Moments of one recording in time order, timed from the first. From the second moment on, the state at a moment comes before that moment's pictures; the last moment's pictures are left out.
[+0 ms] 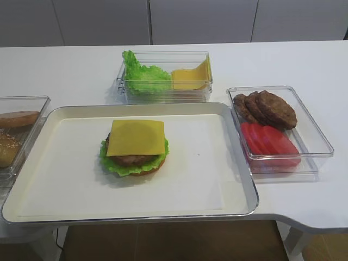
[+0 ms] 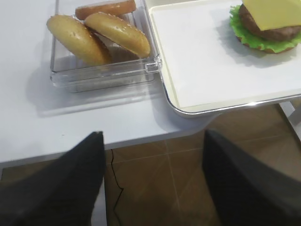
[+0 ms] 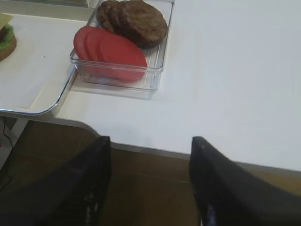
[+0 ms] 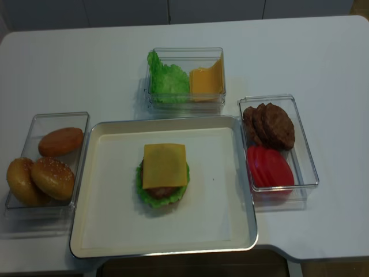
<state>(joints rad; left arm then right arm) -0.07 -0.02 -0.49 0.00 1.19 -0.04 0.18 -0.02 -0.48 0.10 1.12 -0.04</state>
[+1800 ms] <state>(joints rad) -0.07 0.50 -0.91 0.09 1.27 -0.23 0.18 -0.02 -0.48 0.10 1.12 -0.04</state>
